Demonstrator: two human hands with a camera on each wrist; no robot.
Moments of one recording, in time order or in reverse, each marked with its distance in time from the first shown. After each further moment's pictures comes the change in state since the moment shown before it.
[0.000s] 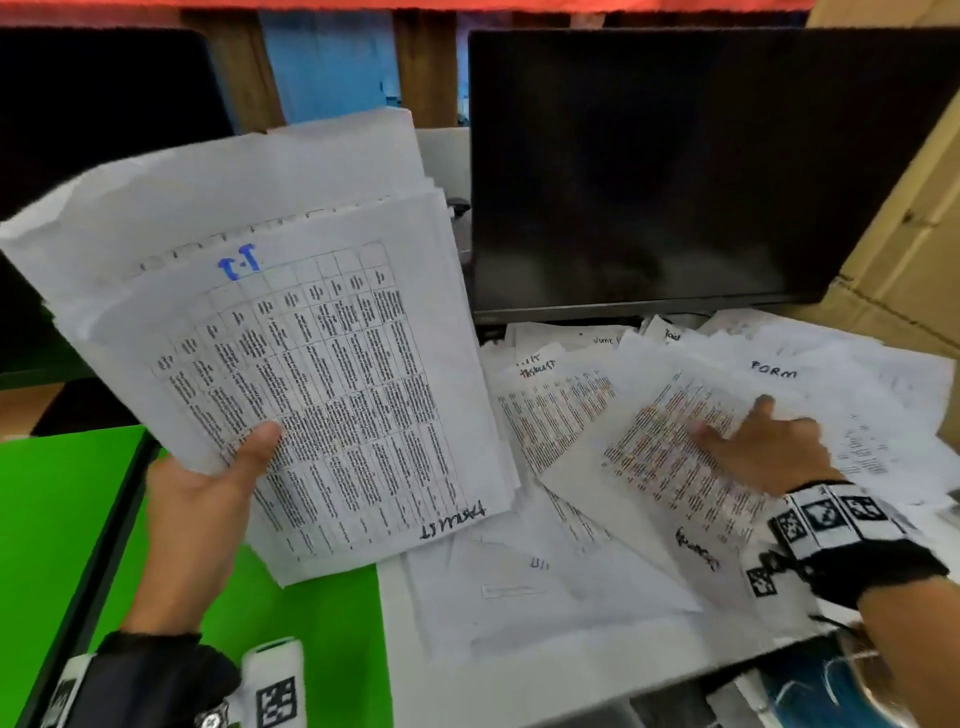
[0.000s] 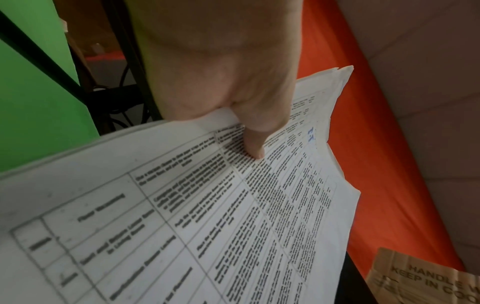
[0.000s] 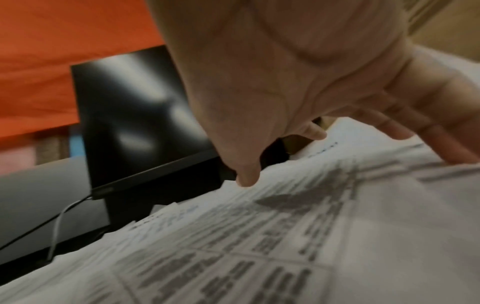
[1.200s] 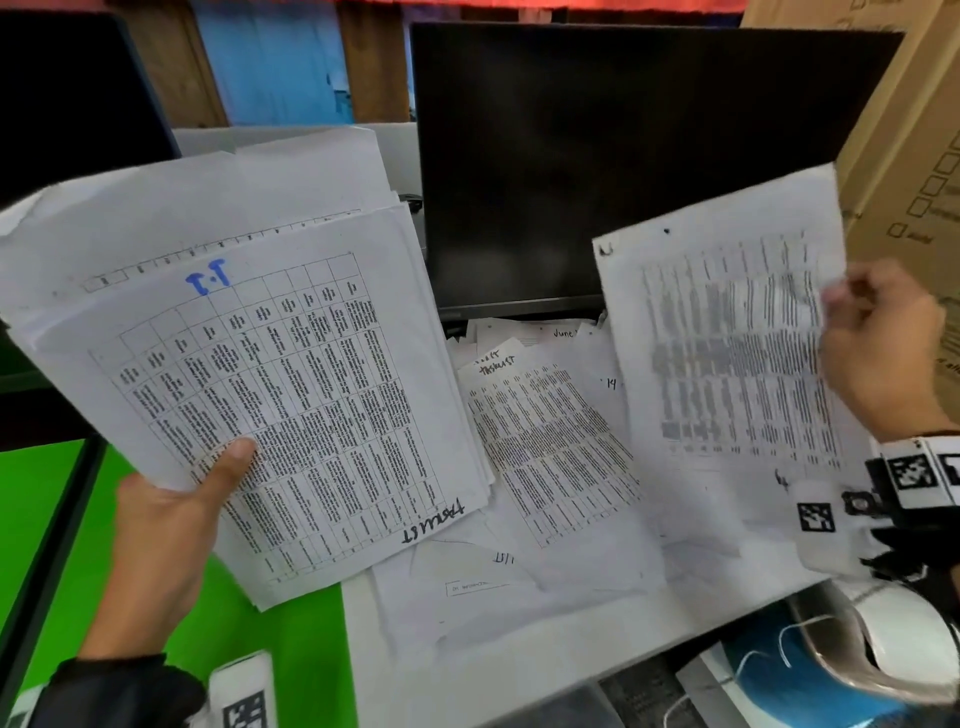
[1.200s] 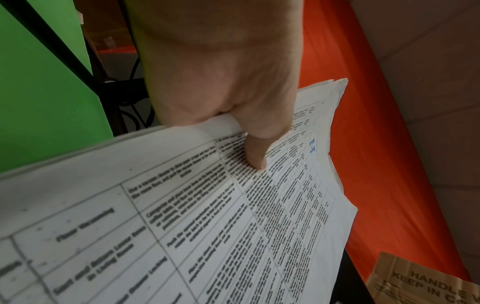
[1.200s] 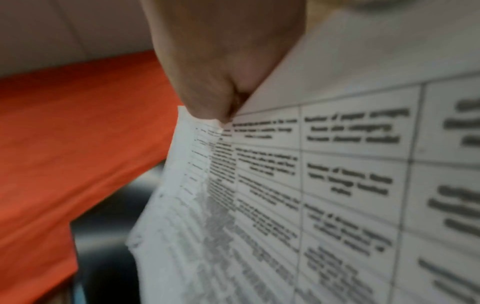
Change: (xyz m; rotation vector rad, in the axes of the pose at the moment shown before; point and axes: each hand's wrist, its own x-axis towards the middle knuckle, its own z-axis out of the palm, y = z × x) left_hand -0.011 0.005 0.012 -0.005 -0.102 -0.027; right_hand -0.001 0.042 -0.102 0.669 0.700 -0.387
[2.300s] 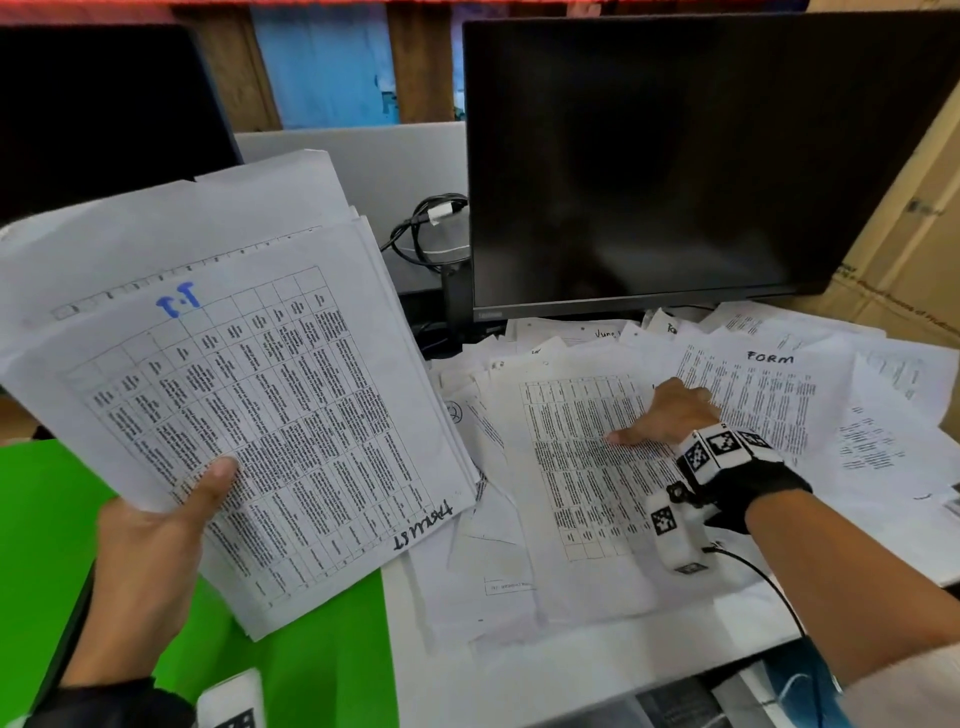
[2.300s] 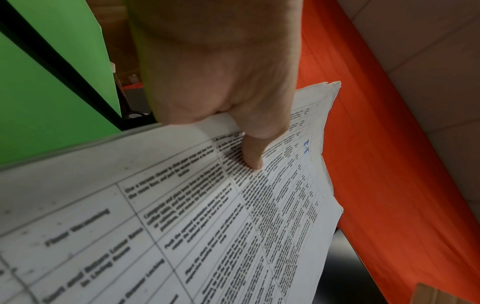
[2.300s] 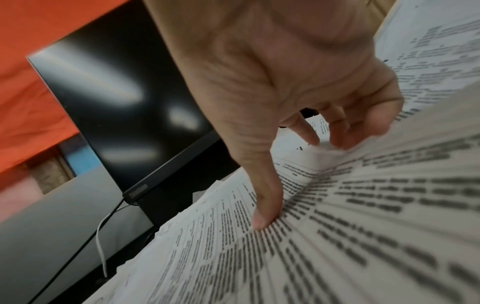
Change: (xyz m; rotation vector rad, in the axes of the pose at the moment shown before) left_hand 0.004 -0.026 -0.052 -0.026 0.083 -0.073; right_hand -0.060 -0.029 0.161 -0.678 -0.962 0.288
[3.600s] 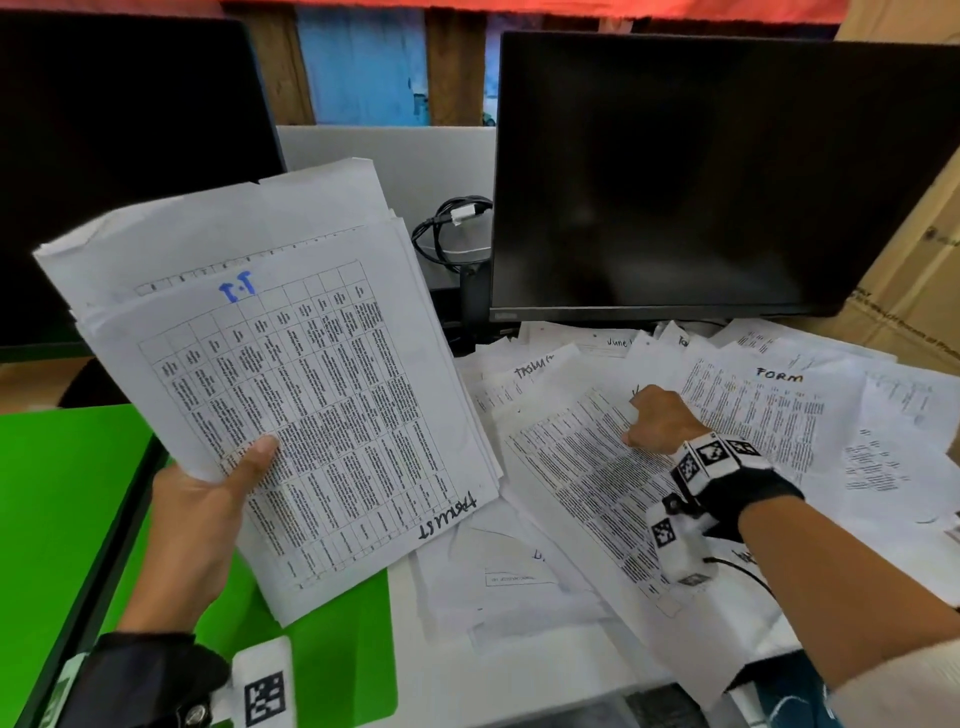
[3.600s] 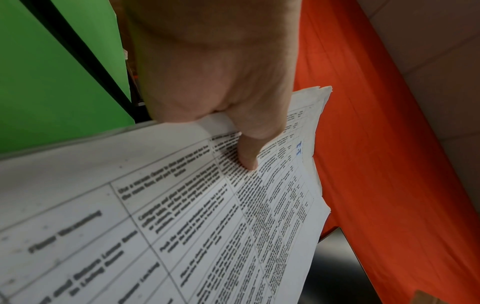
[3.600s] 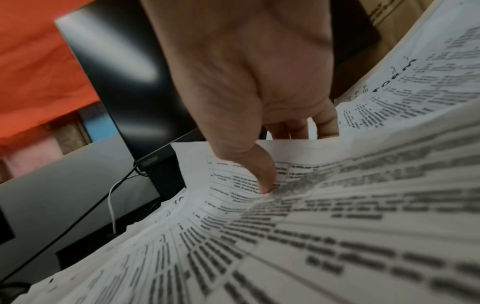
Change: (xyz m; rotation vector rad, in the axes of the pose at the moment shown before) left_hand -0.009 0.006 0.017 -0.026 -0.004 -0.054; right_hand 0.013 -0.009 0.012 0.132 0.064 -0.295
